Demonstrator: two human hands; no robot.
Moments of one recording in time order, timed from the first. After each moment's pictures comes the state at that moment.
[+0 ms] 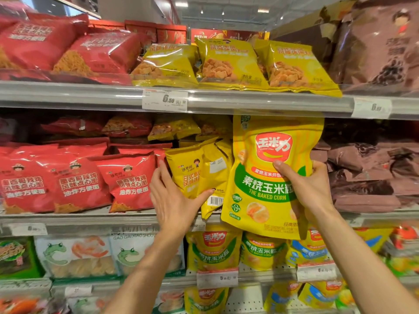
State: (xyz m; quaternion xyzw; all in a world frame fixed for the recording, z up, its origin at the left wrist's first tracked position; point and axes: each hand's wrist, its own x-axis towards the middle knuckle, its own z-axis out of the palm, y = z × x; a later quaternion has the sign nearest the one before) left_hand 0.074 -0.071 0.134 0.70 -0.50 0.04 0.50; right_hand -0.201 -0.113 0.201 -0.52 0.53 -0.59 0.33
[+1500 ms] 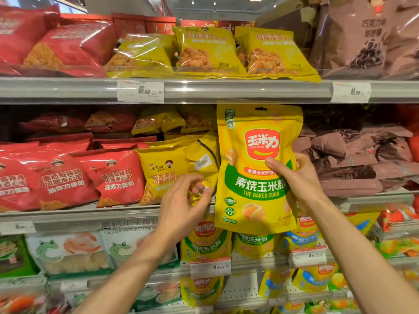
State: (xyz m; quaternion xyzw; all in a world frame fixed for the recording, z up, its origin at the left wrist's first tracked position) left_hand 0.041 -0.035 0.150 0.55 -0.66 -0.06 0.50; right_hand -0.225 -0.107 0.194 -0.52 0.48 -0.57 0.42
